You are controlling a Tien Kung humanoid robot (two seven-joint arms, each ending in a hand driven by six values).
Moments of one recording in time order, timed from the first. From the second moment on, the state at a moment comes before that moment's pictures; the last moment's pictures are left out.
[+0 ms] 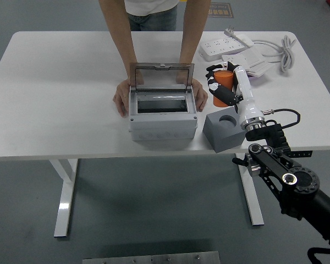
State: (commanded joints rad) left arm -0.14 0.31 -0.75 -0.45 0.81 0.18 0.49; right arm 0.50 -0.17 0.94 1.07 -1.13 -0.39 0.35
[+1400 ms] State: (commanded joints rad) left arm -0.15 0.33 -0.76 -0.45 0.83 0.18 0.50; right arm 0.84 -0.13 0.61 0.94 -1.78 -0.26 -0.08
